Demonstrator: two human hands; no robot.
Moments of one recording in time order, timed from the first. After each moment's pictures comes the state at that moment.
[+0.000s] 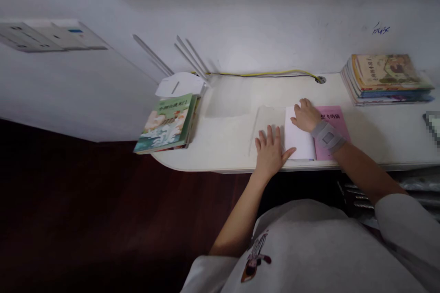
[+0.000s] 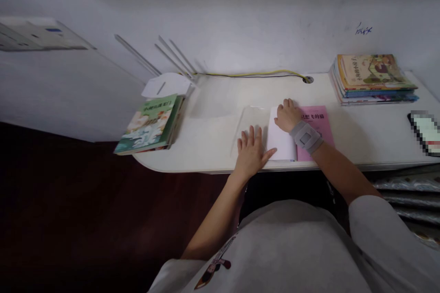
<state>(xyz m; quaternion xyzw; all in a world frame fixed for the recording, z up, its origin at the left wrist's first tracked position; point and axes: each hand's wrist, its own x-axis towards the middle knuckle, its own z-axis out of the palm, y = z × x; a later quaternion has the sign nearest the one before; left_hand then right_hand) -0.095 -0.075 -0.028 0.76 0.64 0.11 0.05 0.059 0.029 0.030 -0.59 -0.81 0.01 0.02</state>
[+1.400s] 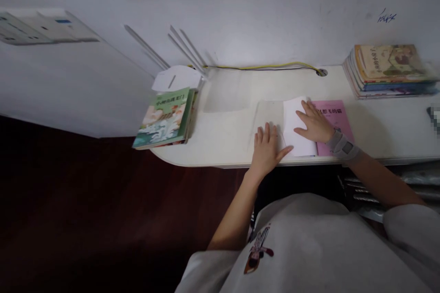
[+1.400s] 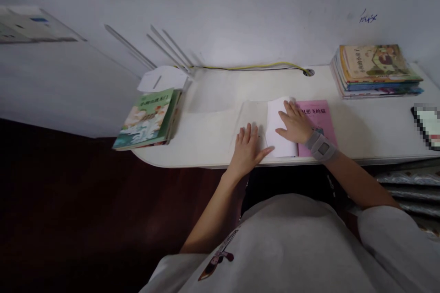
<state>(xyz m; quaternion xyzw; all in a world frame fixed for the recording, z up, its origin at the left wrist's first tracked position) -0.117 -0.078 -0.031 0.79 0.59 0.16 0.09 0.089 -0.013 0.010 -0.53 -0.84 0.11 0.07</state>
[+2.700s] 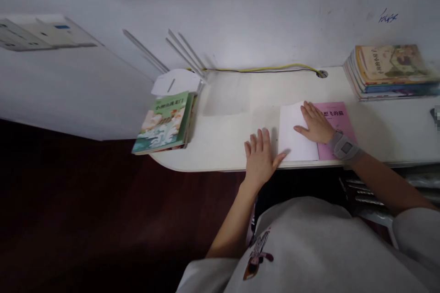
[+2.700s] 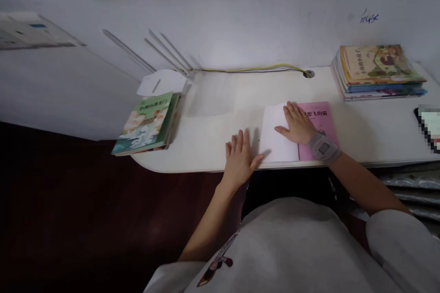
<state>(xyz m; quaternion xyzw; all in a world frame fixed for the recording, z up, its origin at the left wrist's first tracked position) -0.122 -0.096 -0.024 0.77 0.63 0.14 0.03 0.100 0.004 -0.012 -0.54 -0.83 0.09 0.10</state>
